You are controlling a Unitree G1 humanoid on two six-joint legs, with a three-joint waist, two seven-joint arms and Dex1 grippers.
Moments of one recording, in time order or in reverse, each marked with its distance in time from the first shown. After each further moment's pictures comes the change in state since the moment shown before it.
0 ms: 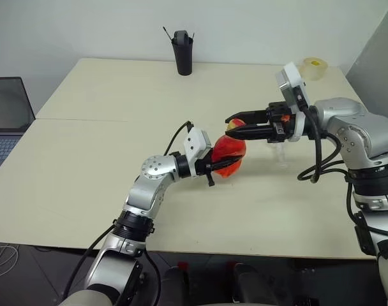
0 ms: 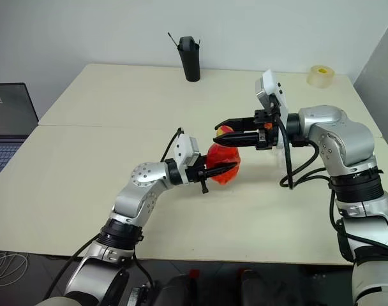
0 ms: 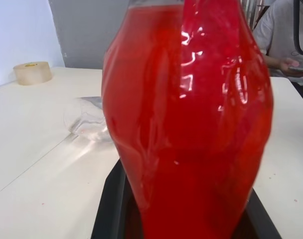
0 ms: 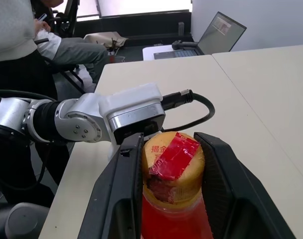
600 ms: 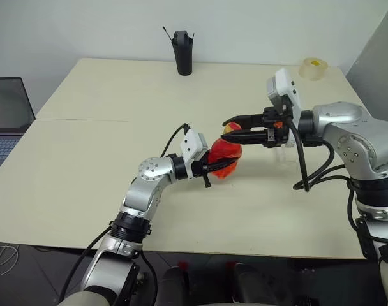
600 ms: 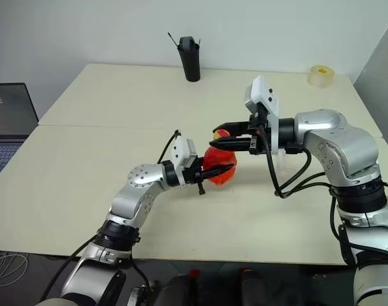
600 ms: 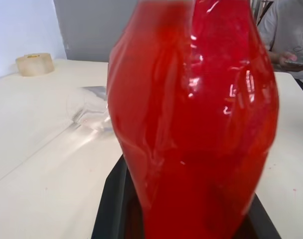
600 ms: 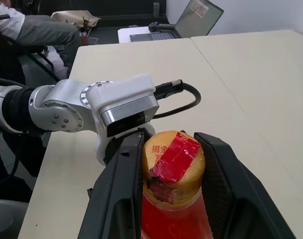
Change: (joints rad) left arm 0.018 0.022 0.003 0.010 -0.008 -0.001 -0.004; right arm 0.045 0.000 -0.003 -0.198 -0.027 0.138 -0.190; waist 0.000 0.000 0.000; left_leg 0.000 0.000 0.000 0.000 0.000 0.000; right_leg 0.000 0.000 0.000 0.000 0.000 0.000
